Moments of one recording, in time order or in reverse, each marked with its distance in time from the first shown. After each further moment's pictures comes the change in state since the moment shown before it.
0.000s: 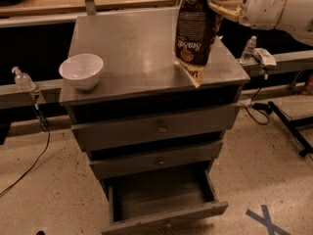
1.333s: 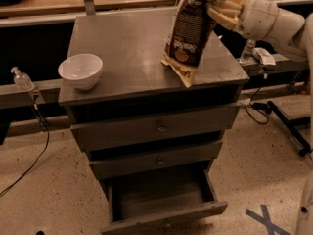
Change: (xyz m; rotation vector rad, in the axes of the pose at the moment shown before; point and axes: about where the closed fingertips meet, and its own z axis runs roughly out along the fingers) arm 0.048 0.003 0.006 0.039 -0.232 0.194
